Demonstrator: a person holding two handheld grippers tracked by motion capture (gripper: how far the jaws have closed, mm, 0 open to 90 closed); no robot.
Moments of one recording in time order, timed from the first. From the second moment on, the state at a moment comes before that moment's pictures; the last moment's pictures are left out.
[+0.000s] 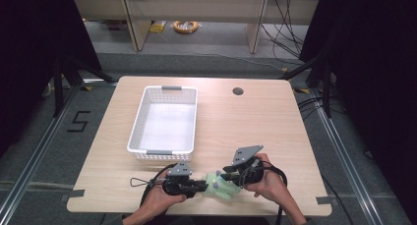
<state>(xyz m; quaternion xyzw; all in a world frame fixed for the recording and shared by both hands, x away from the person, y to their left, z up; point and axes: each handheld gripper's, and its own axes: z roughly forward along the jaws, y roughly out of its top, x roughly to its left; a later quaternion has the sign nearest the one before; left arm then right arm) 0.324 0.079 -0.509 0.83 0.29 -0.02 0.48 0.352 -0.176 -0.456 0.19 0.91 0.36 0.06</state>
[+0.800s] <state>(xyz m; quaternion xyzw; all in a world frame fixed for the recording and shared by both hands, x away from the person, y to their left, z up) 0.319 0.078 -0.508 0.82 0.29 -0.03 0.49 0.334 -0.203 -0.472 0.30 0.87 0.38 0.06</state>
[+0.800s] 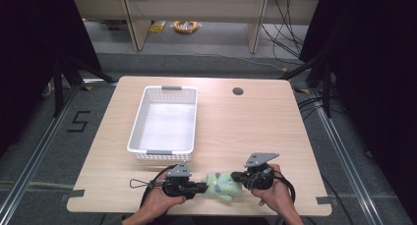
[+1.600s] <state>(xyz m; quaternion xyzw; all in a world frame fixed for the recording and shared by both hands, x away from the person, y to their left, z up) 0.309 0.083 -0.519 0.82 0.32 -0.04 0.47 0.343 -0.198 -0.475 0.31 0.87 0.38 0.05</state>
